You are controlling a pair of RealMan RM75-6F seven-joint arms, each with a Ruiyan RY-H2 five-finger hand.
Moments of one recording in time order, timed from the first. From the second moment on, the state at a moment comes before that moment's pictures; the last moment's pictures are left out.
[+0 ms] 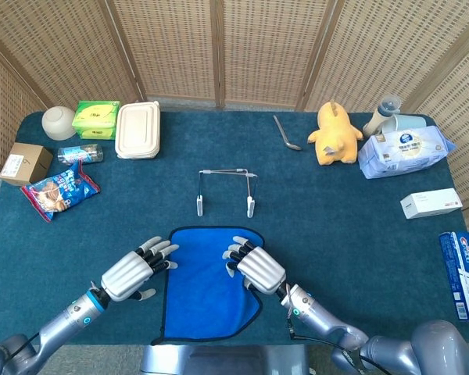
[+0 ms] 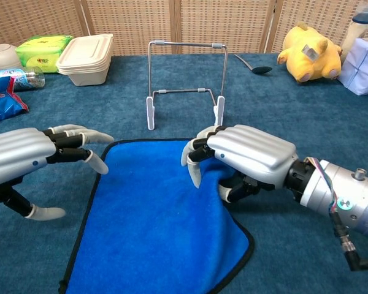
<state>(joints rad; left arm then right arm) -0.49 -1.50 0.12 -1.28 1.87 1.19 -0.07 0.67 -1.82 -0.02 -1.20 -1.69 1.15 0.02</state>
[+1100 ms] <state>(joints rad) -0.56 -1.62 0.13 -1.16 1.83 1.17 -0.10 0.67 -1.83 -0.02 -1.18 -1.68 1.14 0.03</state>
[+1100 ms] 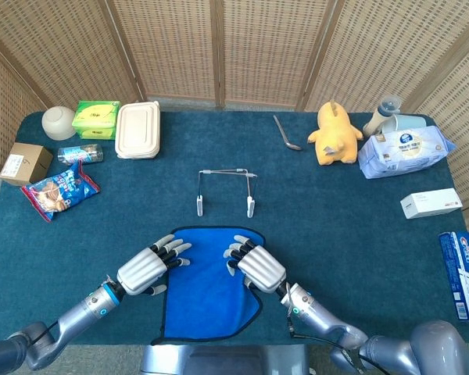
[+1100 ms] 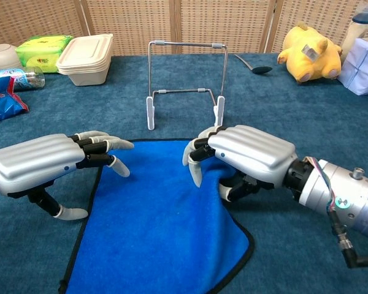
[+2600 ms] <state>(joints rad) -0.60 -1.73 0.12 -1.10 1.77 1.17 -0.14 0.67 -1.82 0.00 -1.18 -1.66 1.12 0.04</state>
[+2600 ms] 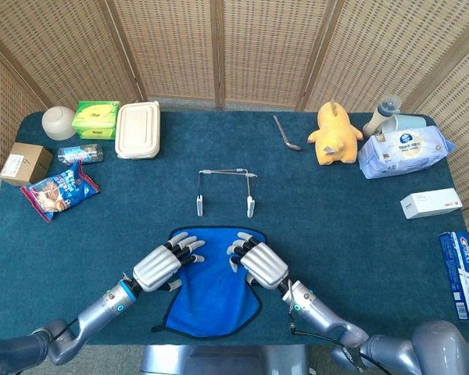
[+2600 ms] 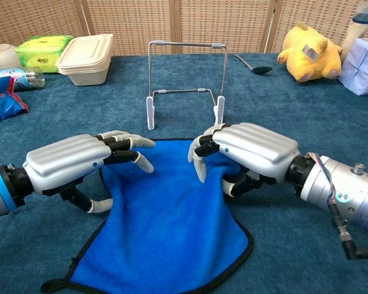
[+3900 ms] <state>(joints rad) -0.63 -1.77 0.10 -1.10 1.72 1.15 -0.15 0.66 -1.82 0.01 -1.15 -1.65 1.14 0.06</state>
